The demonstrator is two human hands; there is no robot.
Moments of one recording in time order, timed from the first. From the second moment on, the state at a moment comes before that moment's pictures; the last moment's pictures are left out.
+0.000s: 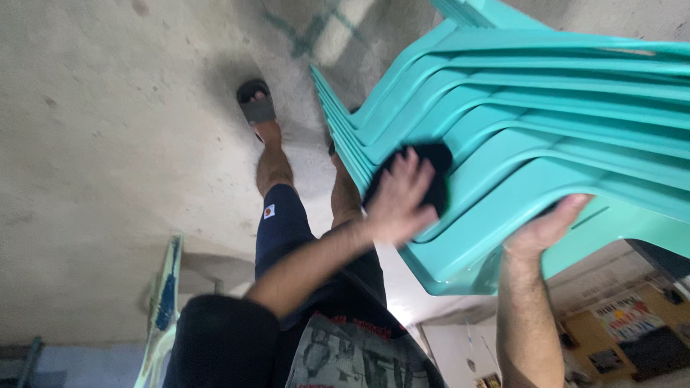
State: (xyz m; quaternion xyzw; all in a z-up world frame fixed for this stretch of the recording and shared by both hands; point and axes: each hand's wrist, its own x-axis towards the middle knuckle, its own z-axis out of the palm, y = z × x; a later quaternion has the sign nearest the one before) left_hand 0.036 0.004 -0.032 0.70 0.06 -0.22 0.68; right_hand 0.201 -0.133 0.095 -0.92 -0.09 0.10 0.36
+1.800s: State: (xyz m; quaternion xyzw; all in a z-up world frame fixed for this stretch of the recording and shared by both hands) left_hand 0.097 0.005 0.089 0.69 0.11 -0.17 0.70; right_hand 0.188 -0.161 0.090 -0.92 0.01 0.07 0.40
